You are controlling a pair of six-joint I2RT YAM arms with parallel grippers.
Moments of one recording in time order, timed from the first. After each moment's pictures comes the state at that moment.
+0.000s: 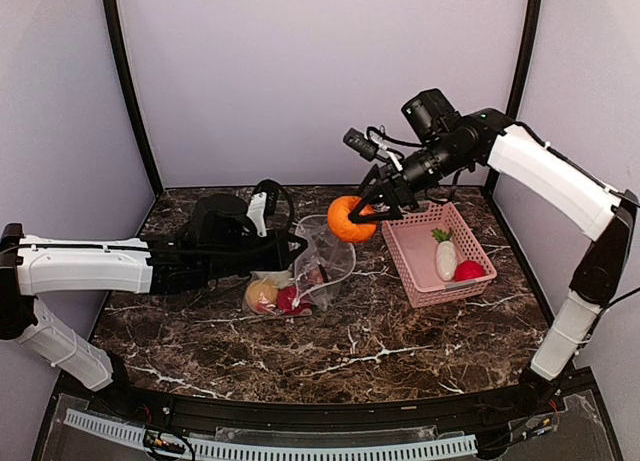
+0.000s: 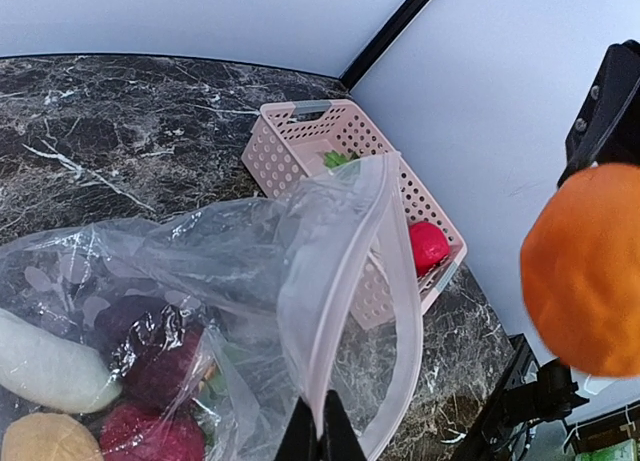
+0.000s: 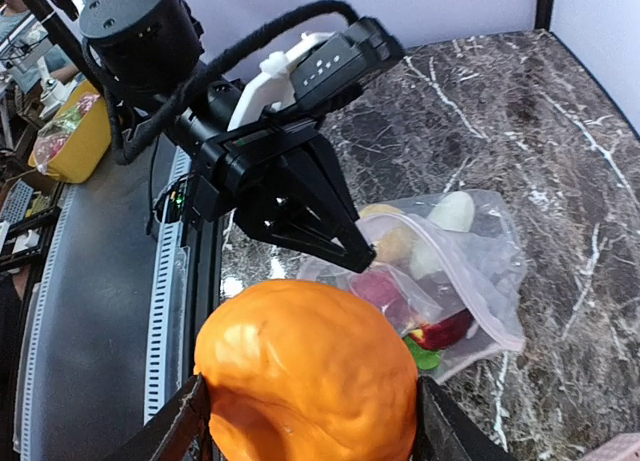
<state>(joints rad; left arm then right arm) -0.95 1.39 0.92 0.09 -0.09 -0.67 0.65 1.68 1.81 -1.02 -0.80 -0.41</state>
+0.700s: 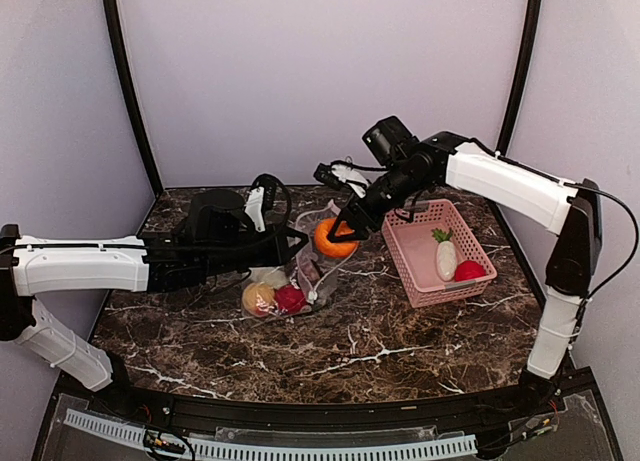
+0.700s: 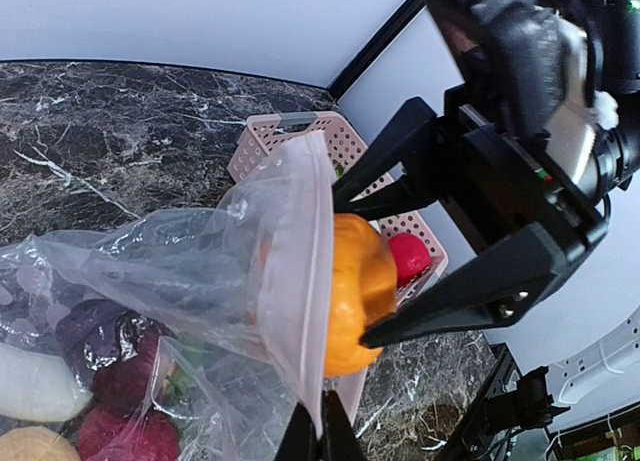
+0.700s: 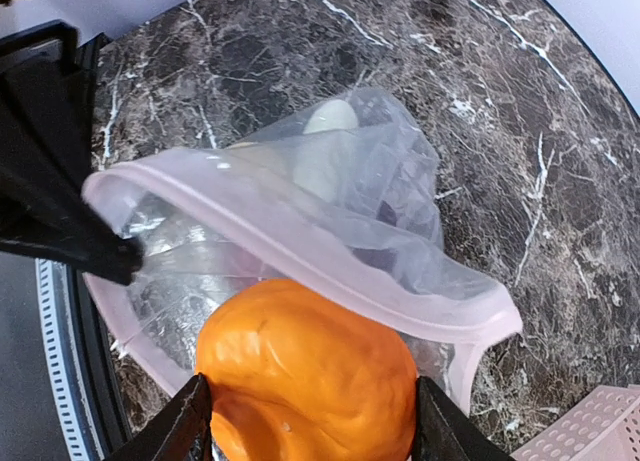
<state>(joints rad) -0.95 1.38 0.94 0.09 -0.08 -0.70 0.74 1.84 1.78 -0.88 -0.48 -0.32</state>
